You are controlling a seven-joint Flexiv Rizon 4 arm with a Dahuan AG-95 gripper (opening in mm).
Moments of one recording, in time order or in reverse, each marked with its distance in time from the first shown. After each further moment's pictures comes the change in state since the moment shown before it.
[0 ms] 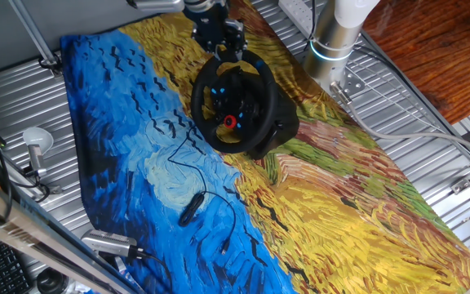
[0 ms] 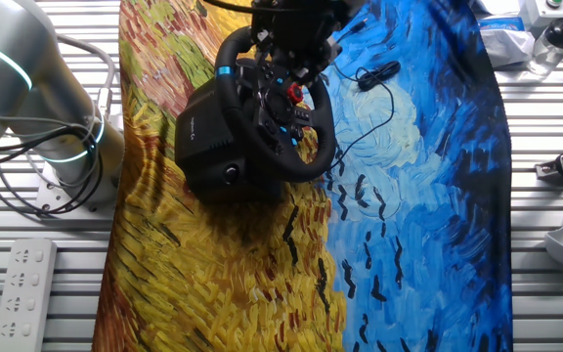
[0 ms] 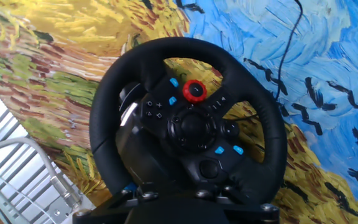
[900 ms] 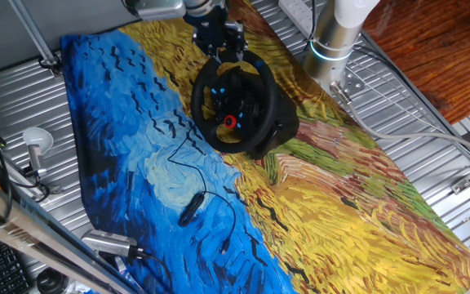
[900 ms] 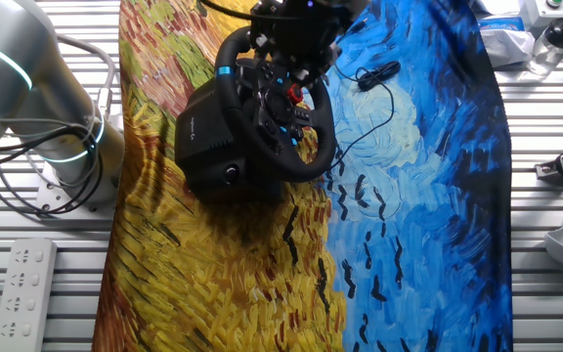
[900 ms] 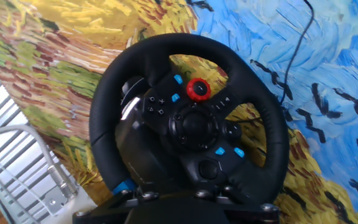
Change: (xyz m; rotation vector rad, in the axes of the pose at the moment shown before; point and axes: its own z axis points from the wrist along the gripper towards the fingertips) arm -0.011 0.006 0.009 -0.062 0.021 -0.116
